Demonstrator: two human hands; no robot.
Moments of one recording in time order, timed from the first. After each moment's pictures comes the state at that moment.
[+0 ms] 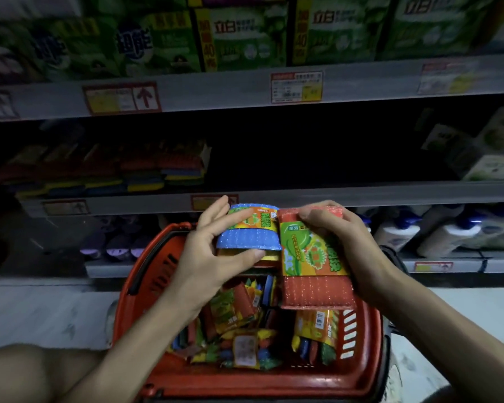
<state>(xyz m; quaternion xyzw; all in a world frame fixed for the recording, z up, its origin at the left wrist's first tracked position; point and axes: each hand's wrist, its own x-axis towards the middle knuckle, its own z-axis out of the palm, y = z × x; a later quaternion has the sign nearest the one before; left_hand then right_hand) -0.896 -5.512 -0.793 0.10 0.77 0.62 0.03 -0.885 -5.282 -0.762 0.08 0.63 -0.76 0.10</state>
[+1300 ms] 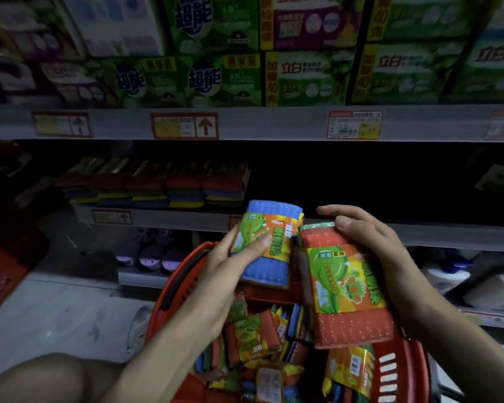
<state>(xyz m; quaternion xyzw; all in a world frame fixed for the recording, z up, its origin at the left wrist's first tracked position) -0.908 -5.530 -0.777 -0.08 0.64 0.75 0.13 -0.910 -5.302 -0.742 -0.05 0.67 -0.74 0.08</state>
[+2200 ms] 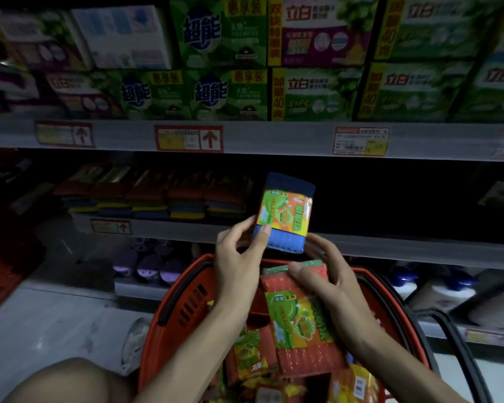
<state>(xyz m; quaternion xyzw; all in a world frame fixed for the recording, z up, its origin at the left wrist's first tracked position) -0.954 -5.507 -0.798 -0.11 0.74 0.65 -0.13 -0.913 -5.349 -0.795 -0.03 0.70 -0.71 0.03</state>
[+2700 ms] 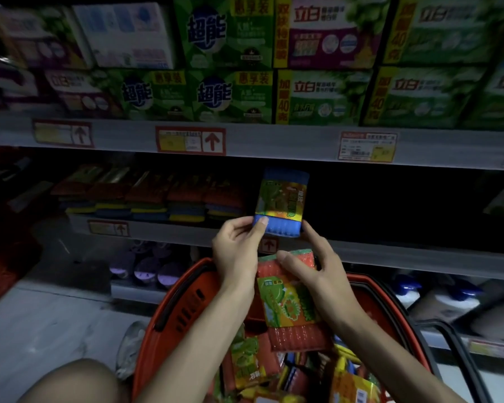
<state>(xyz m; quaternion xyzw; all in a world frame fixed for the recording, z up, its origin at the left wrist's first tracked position) -0.992 -5.498 -0.801 -0.21 0.62 0.74 -0.16 -0.954 -5.362 -0.808 -0.03 0.78 -0.62 -0.01</state>
